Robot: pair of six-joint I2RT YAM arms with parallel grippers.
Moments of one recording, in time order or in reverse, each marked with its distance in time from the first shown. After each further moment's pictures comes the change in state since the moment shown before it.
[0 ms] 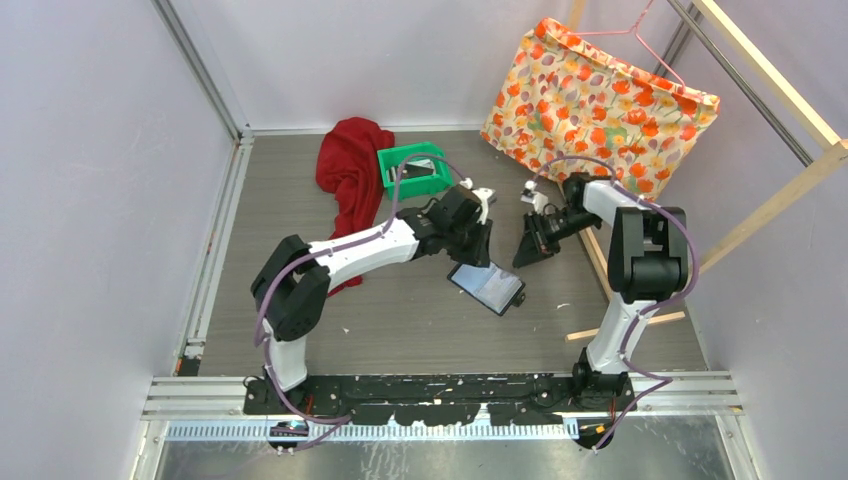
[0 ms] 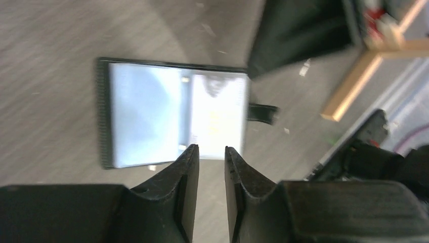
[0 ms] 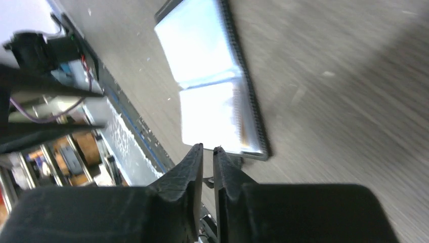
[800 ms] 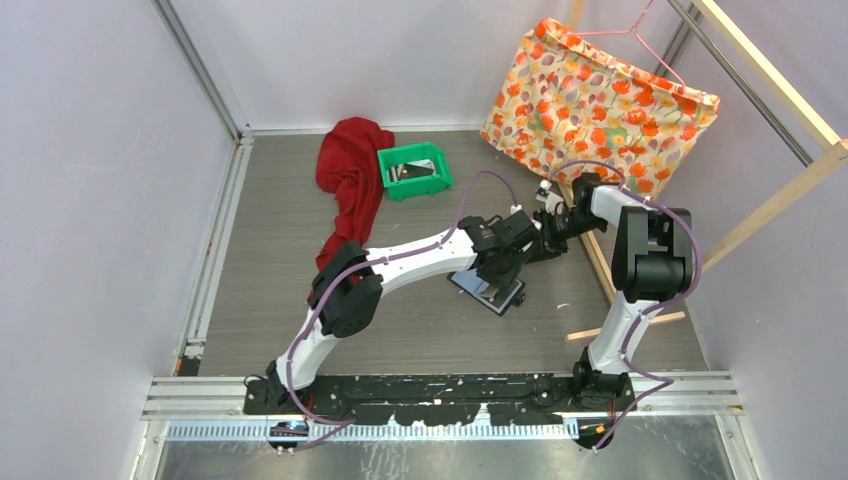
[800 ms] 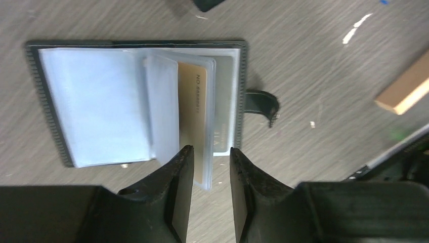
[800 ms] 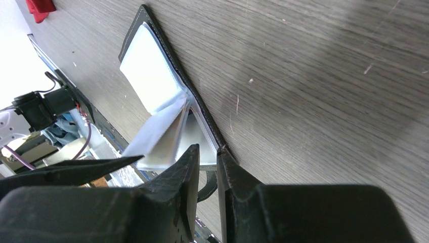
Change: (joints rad) left arm -0.156 0.311 0.425 -0.412 -0.254 0.080; right arm -0.031 0.002 -0.042 0.157 0.087 0.203
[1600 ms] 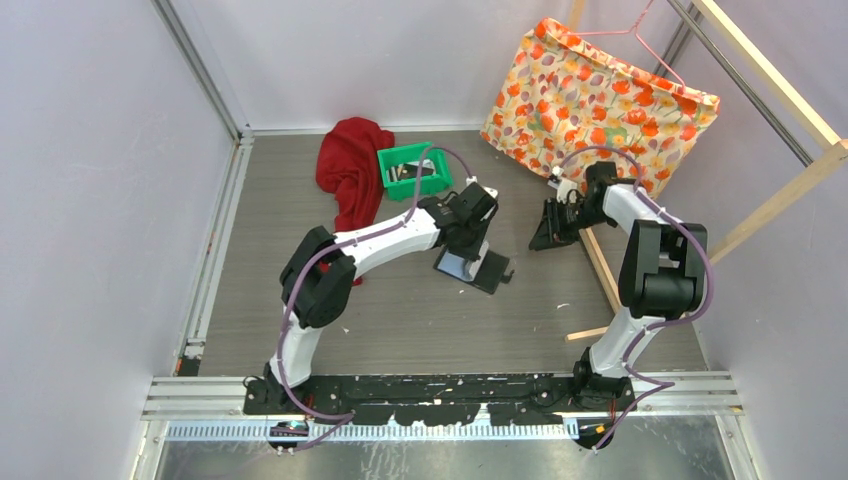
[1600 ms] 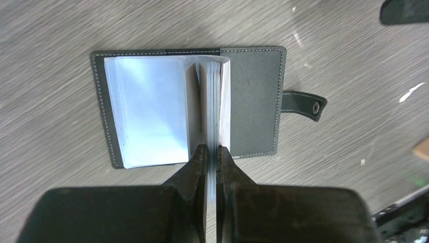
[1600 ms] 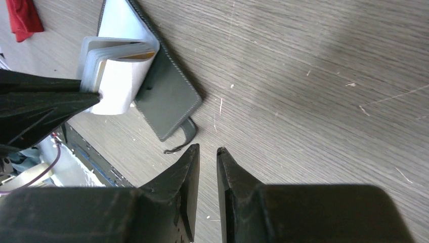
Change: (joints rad) left arm 0.190 -0.137 -0.246 0.247 0.055 -0.034; right arm -0.036 -0.122 0.000 0.049 0.083 -0.023
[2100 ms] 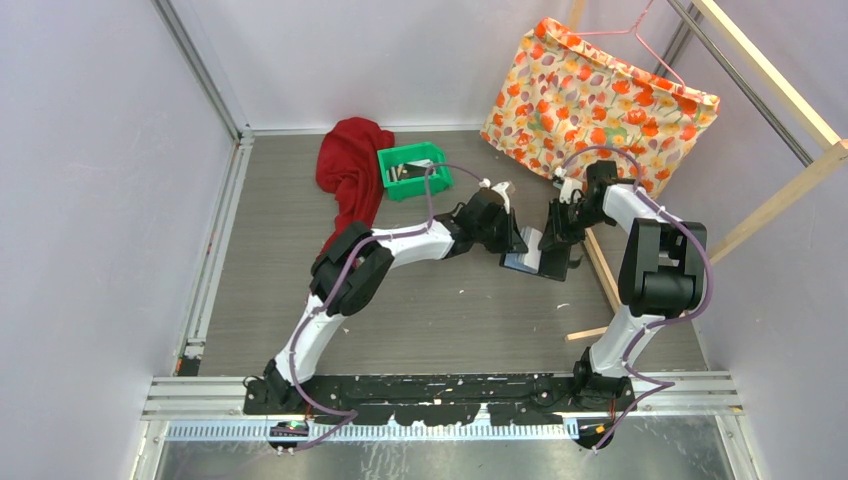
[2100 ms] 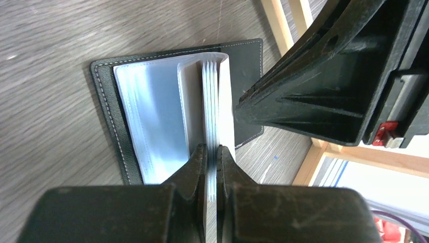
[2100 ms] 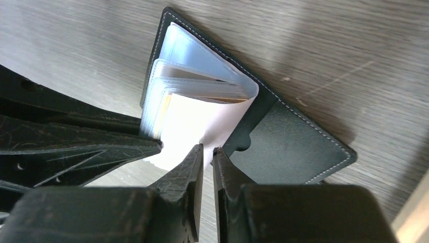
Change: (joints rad) left arm 0.013 0.241 0.020 0.617 0.254 -0.348; right arm 0.000 0.013 0.002 0.046 0.174 0.026
